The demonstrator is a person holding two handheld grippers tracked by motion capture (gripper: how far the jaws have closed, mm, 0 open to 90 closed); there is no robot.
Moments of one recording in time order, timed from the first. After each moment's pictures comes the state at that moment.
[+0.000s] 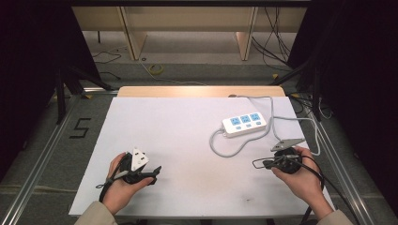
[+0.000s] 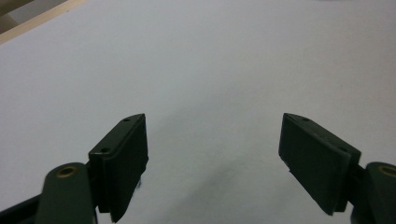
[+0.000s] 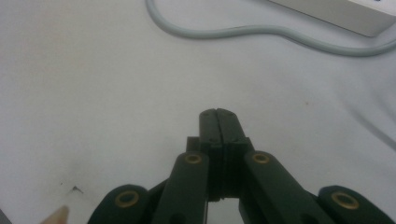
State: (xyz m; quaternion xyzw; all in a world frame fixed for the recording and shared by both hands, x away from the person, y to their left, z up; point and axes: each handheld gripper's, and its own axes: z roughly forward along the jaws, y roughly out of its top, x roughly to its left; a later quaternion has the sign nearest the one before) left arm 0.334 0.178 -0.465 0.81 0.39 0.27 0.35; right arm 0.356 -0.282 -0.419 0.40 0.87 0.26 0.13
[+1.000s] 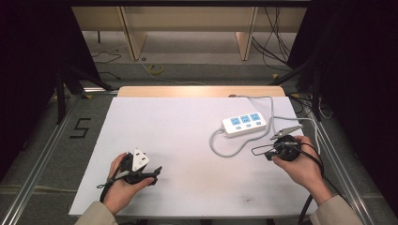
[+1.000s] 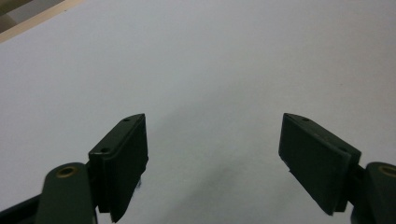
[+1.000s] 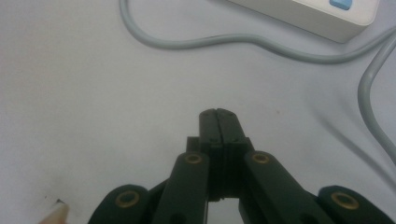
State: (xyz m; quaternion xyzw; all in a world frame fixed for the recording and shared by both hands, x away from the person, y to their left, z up) left arm 0.334 0.176 -0.466 0.81 0.39 0.27 0.34; right arm 0.382 -0.281 -0.401 0.42 0.87 0.23 0.12
